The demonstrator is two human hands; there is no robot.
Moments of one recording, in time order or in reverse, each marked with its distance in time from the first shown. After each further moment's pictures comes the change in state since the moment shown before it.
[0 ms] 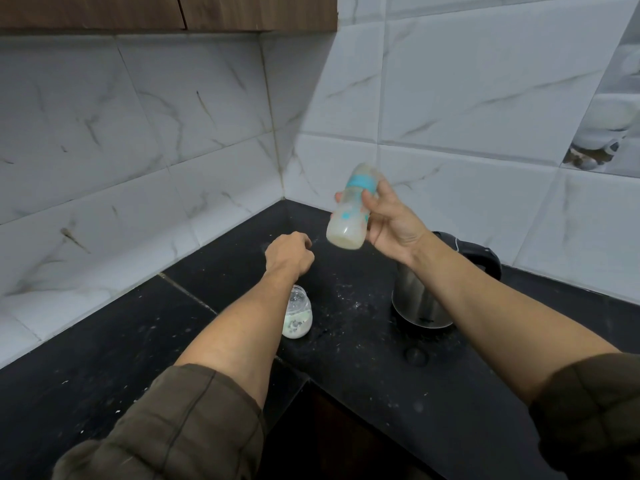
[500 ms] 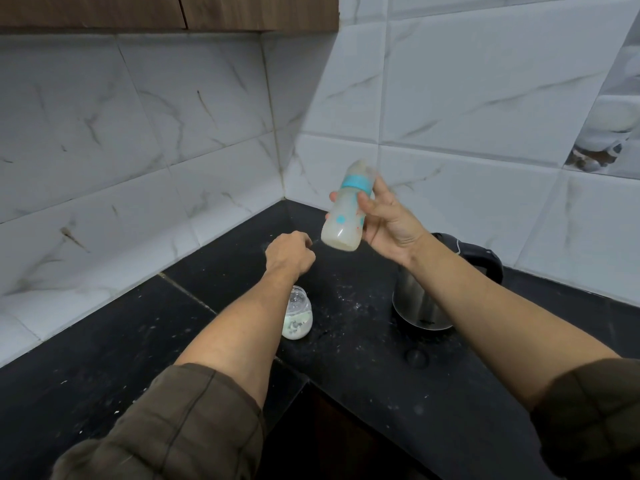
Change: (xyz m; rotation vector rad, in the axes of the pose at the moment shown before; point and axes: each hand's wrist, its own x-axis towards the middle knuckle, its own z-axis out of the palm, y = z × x) left_hand 0.002 0.002 -0.002 0.013 0.006 0.012; right_hand 0.002 0.000 0.007 -0.011 -0.027 0.005
